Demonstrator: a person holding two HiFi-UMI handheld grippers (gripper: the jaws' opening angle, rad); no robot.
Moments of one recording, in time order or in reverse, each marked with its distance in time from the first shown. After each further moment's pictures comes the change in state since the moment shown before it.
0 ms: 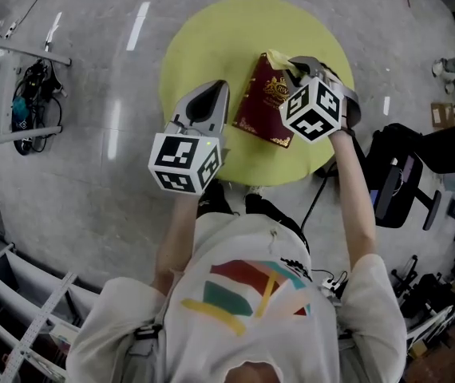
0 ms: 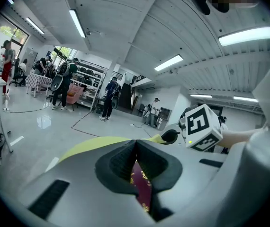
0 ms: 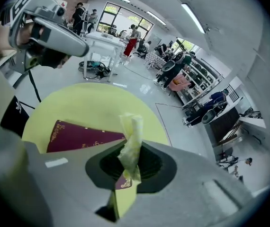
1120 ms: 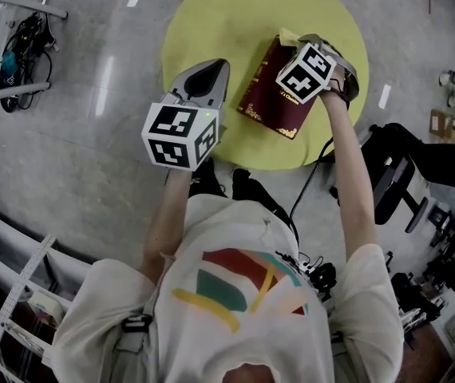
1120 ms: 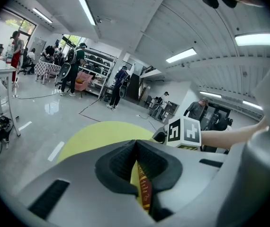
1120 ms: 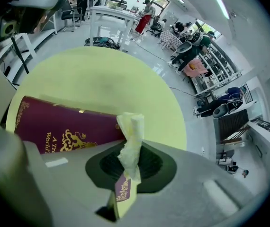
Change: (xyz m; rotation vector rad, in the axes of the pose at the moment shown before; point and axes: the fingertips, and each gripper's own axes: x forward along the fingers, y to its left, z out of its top) left arm -0.001 0.038 -0.048 -0.101 0.126 0.064; right arm 0.098 0.021 -0.034 -0.106 0.238 0.094
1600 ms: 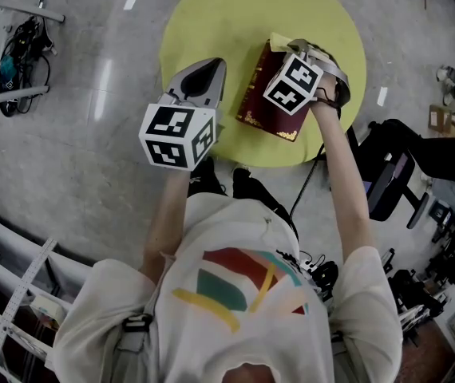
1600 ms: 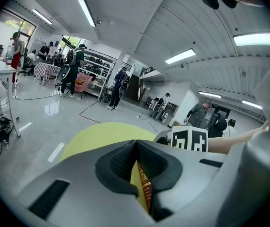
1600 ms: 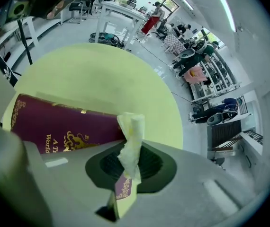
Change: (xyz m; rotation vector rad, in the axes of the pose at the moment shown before) left arm -0.006 -0.001 0.002 0.005 -0.012 -0.001; right arm -0.011 0.024 0.005 -0.097 0.018 -0.071
